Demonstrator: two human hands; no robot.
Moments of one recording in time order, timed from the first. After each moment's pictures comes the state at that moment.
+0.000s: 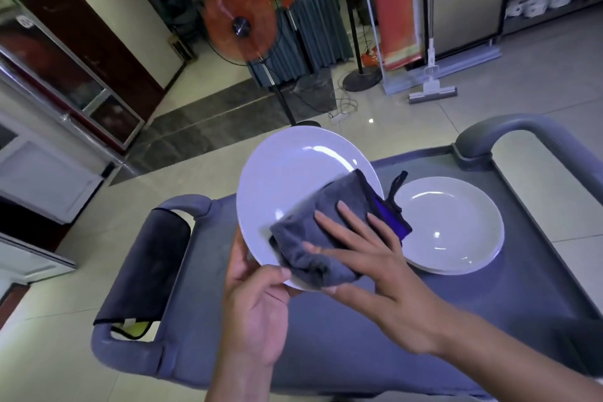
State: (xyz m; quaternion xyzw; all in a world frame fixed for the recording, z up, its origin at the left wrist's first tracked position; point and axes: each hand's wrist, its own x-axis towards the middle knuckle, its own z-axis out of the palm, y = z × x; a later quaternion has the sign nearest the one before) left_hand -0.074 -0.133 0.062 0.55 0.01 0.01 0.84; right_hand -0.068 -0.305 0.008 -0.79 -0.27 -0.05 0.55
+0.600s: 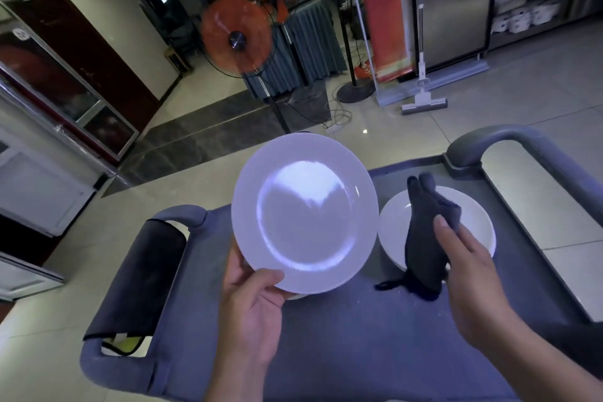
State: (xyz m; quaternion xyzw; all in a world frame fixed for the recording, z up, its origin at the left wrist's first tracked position) left_hand -0.064 -0.127 0.054 0.57 0.04 0.03 0.82; right_hand -0.073 -0.352 0.004 -0.56 0.18 -0.06 0.80
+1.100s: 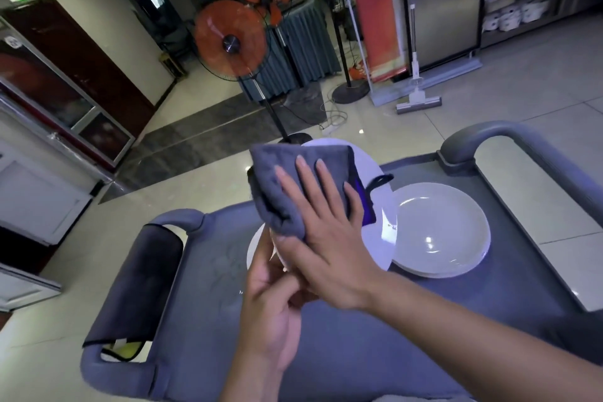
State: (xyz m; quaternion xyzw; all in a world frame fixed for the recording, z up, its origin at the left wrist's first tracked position) left_hand -0.070 -0.151 0.053 0.59 0.00 -0.03 0.81; right_hand -0.032 -0.259 0.038 -0.86 -0.17 -0.17 0.45
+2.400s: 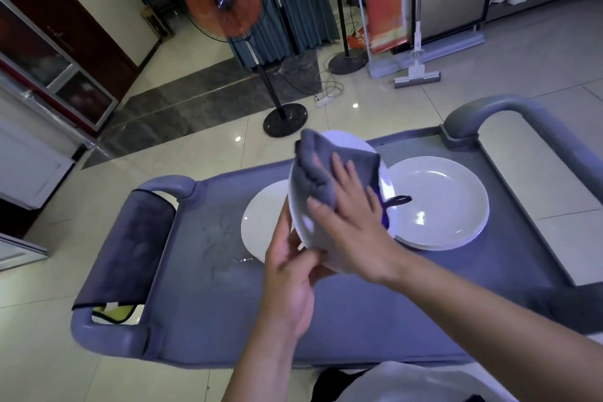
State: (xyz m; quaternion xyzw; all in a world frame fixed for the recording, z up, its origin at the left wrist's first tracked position) left_hand -0.066 -0.146 0.013 0.63 0.01 -0.08 0.77; right_hand -0.036 -0.272 0.020 -0.82 -0.09 0.03 0.57
